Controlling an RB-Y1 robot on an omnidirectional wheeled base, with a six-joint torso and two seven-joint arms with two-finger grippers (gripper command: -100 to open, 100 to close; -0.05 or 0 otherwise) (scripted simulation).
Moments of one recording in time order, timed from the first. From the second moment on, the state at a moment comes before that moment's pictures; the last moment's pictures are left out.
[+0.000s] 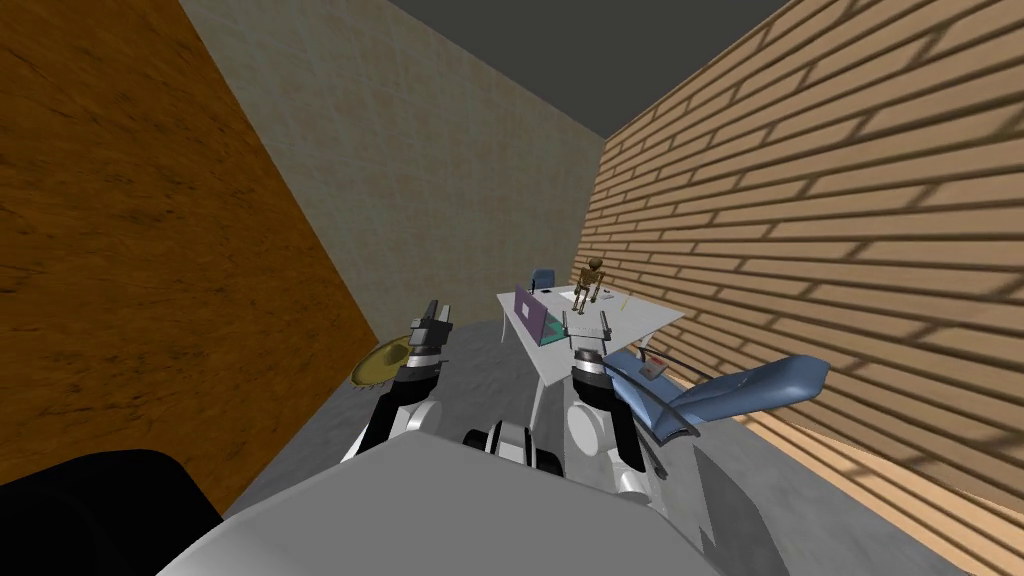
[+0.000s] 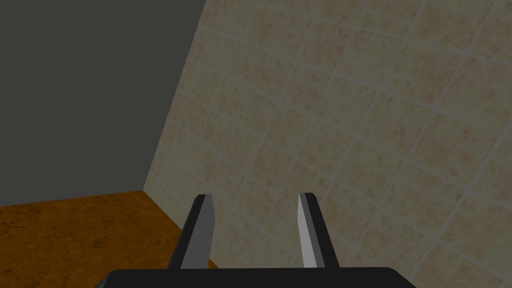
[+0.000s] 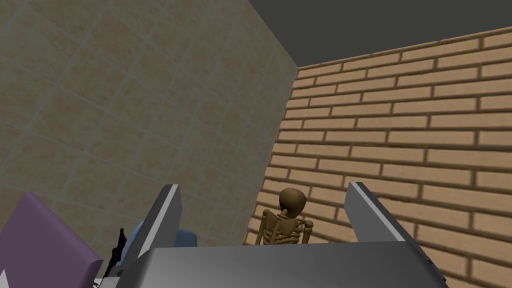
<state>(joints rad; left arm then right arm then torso) 0.53 -0.02 -0.07 -2.29 0.12 -0.50 0.05 0.18 -0.17 0.28 -2.02 -0.53 -0.55 -0.57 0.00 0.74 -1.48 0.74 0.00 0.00</state>
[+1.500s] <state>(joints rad) 0.53 -0.02 -0.07 -2.29 0.12 -0.50 0.05 0.01 -0.19 0.45 -1.84 -0.81 -0.58 -0.99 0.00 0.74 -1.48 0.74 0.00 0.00</state>
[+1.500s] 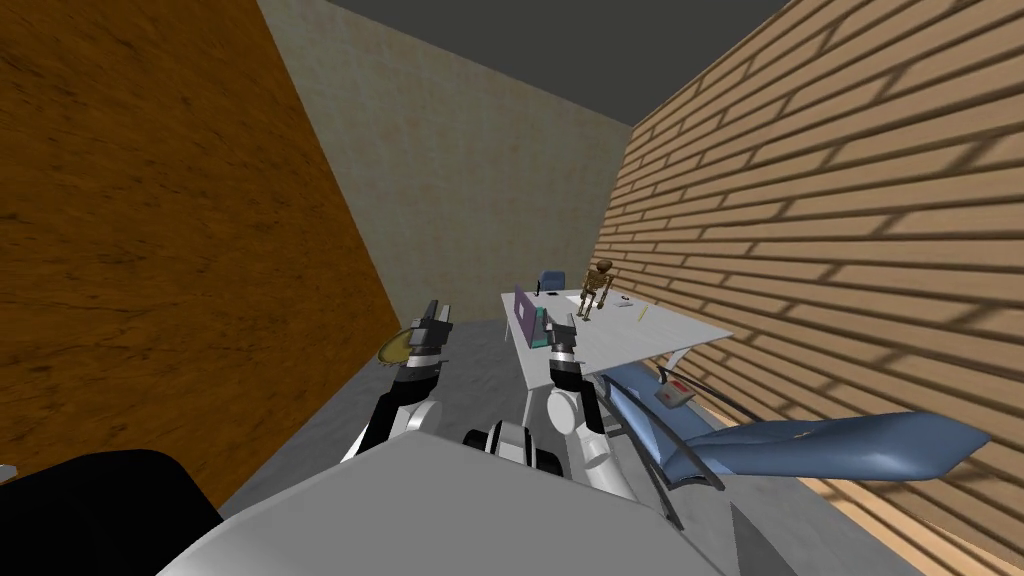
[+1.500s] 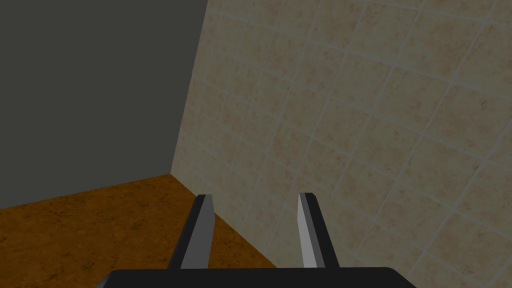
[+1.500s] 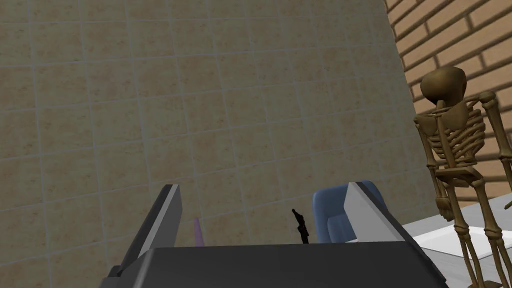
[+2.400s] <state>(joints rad) 0.53 -0.02 -0.07 -2.29 0.12 -0.50 0.05 -0.07 -0.19 0.55 -1.73 -0.95 -0.61 -1.23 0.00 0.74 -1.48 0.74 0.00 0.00</state>
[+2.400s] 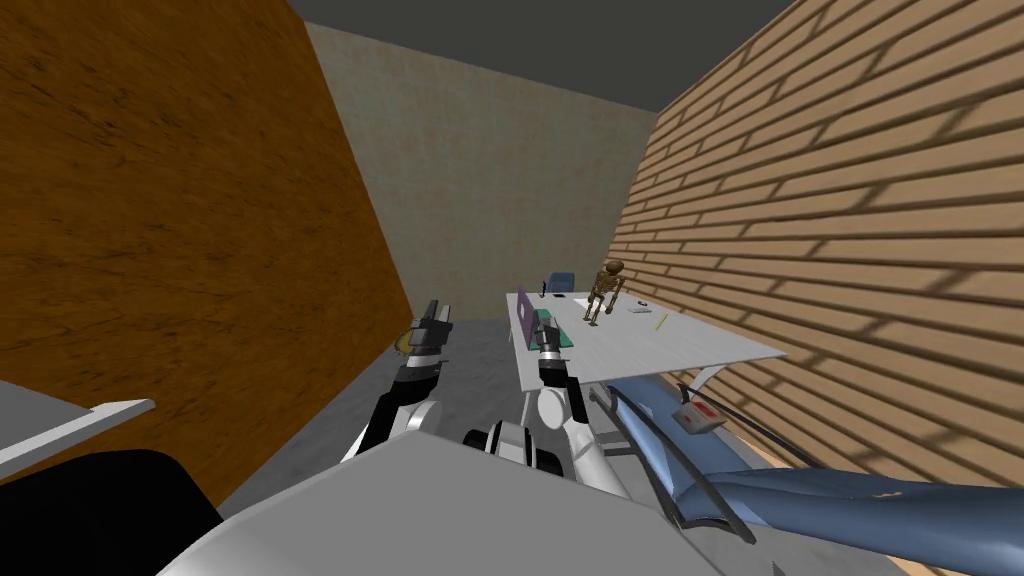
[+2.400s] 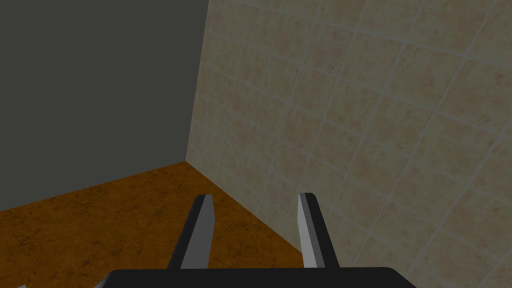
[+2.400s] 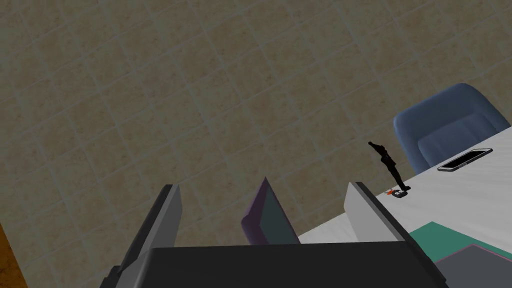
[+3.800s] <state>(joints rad) 0.53 -0.02 -0.07 -2.29 0.12 -0.50 0.05 -0.18 -0.25 0.69 -1.56 -1.14 -0.64 -1.57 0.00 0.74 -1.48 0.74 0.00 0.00</state>
